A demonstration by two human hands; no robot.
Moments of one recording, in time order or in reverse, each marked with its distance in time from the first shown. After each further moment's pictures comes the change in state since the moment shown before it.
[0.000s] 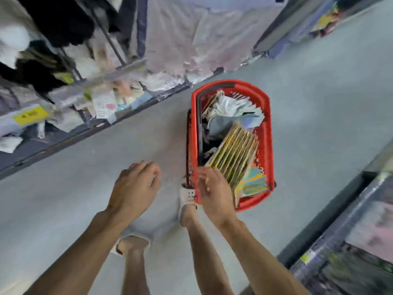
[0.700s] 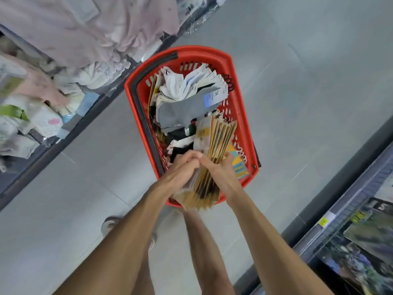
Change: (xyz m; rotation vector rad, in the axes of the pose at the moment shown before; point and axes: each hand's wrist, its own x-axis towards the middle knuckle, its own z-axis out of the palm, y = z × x) left_hand 0.111 0.179 0.132 -0.545 -0.635 -0.287; right_hand 0.060 0.148 -0.073 0.758 -0.096 0.800
